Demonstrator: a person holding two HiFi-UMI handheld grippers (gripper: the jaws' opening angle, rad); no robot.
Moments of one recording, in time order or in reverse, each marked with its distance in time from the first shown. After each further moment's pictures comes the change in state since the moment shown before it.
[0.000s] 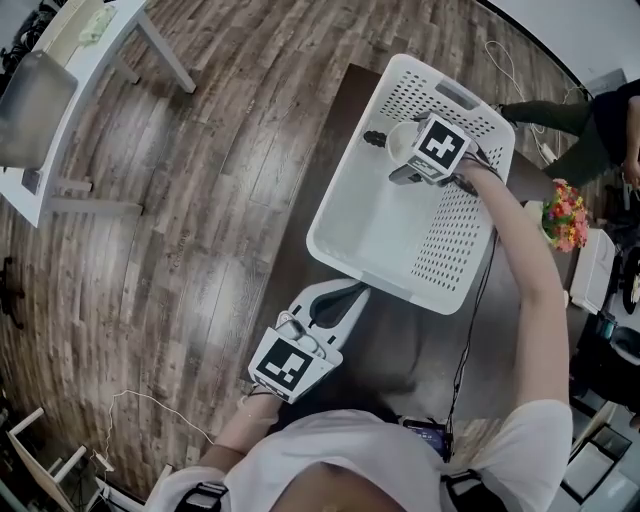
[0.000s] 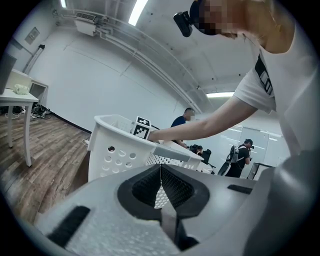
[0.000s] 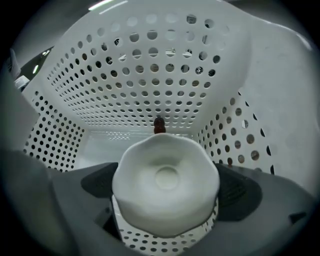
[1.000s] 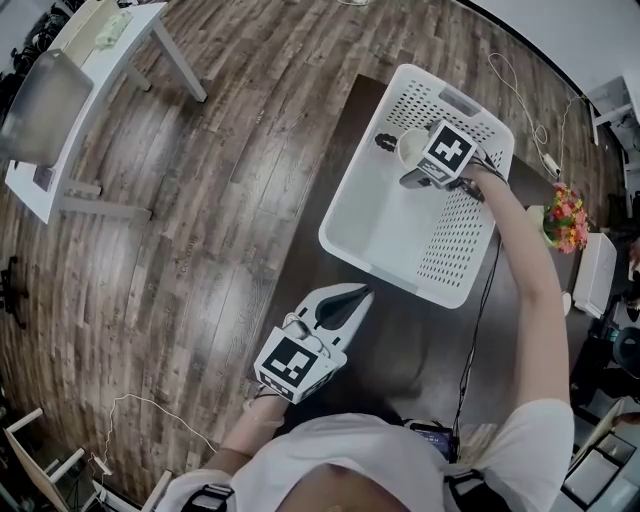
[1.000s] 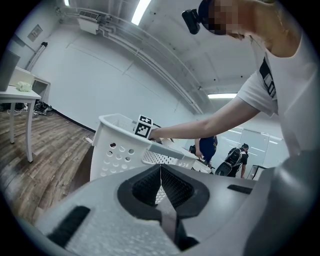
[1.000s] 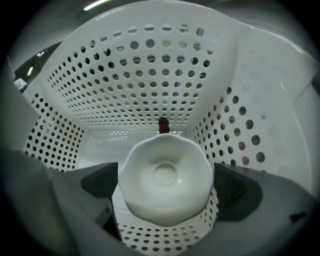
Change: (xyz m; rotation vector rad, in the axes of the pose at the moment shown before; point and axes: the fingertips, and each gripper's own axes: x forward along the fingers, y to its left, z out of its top) left arm -0.015 -0.005 -0.008 -0.013 0.011 0.002; right arm -0.010 -0.003 -0.007 0.035 0.009 -0.035
